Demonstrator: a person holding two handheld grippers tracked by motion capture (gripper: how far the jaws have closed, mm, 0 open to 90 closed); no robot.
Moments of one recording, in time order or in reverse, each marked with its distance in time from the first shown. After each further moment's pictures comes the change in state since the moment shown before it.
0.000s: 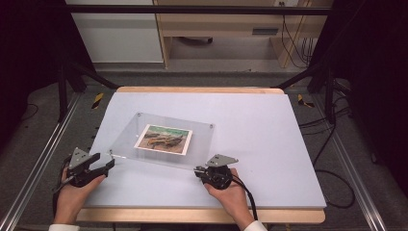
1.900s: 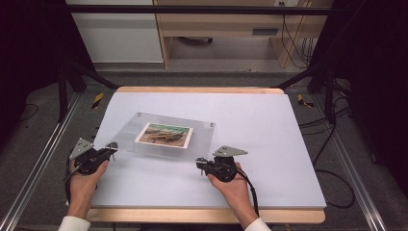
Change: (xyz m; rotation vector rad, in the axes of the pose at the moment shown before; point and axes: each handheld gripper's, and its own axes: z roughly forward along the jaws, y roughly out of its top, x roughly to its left) left arm 0.001 0.020 0.024 -0.164 -0.107 -0.116; right arm -0.012 0.020 -0.015 -0.084 0.042 0.129
